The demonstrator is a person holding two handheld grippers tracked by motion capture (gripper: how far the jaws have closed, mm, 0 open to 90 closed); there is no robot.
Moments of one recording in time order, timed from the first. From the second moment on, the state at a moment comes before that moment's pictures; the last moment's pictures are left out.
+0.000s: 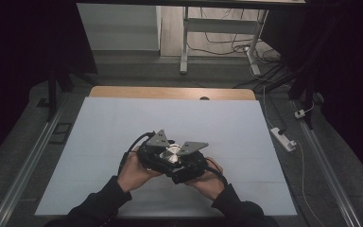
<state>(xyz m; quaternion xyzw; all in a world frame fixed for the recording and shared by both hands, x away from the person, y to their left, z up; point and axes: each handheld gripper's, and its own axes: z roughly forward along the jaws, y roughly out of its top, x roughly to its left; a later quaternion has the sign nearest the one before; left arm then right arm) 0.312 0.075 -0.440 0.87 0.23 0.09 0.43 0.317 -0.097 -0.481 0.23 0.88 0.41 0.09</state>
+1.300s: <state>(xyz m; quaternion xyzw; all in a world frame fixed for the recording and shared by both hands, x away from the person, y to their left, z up) 0.308 0.074 -0.443 0.86 0.24 0.10 0.43 0.320 -0.100 -0.480 0.23 0.88 0.41 0.10</state>
